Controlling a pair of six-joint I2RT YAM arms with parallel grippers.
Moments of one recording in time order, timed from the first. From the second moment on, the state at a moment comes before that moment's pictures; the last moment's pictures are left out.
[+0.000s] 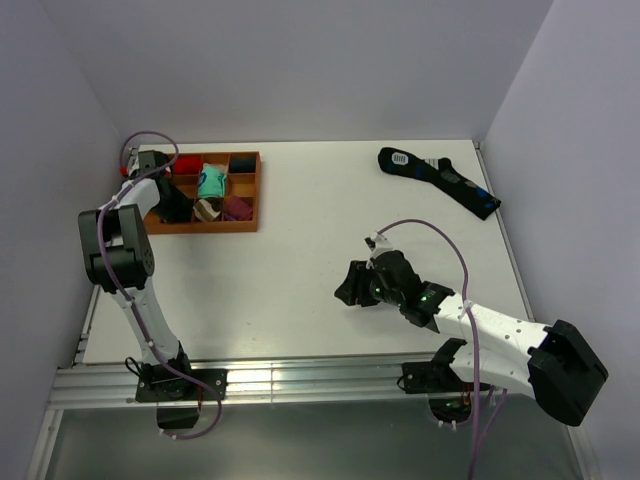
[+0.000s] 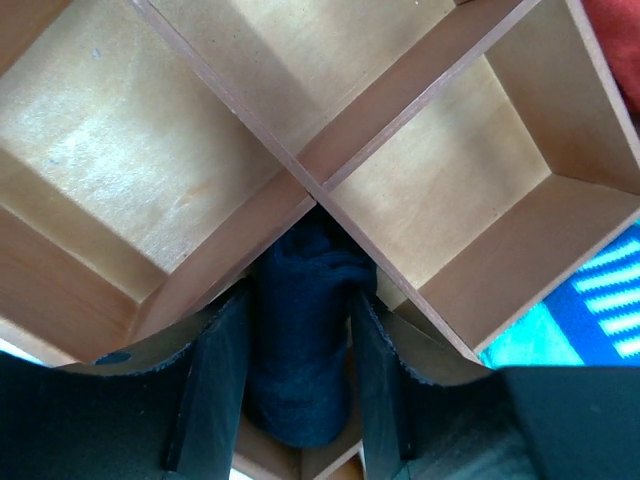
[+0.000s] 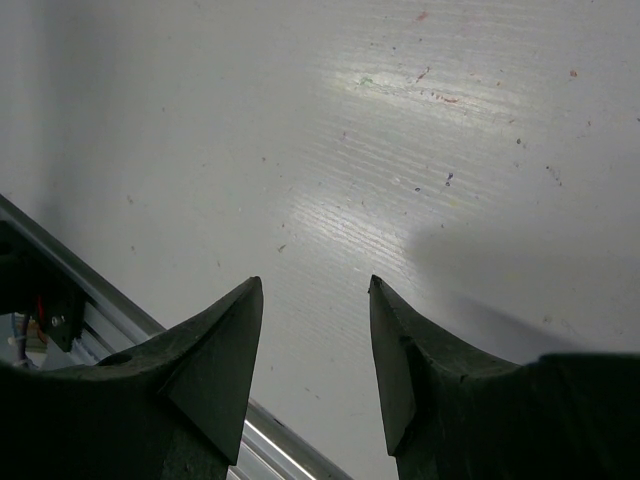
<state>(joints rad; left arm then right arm) 0.15 2.03 1.46 -0.44 -0.16 -0.72 0.75 1.02 0.42 -0.02 -0.07 0.68</state>
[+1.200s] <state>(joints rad) -0.40 0.97 0.89 -0.39 -0.09 -0.60 0.74 0.83 0.43 -0.10 0.06 0.67</state>
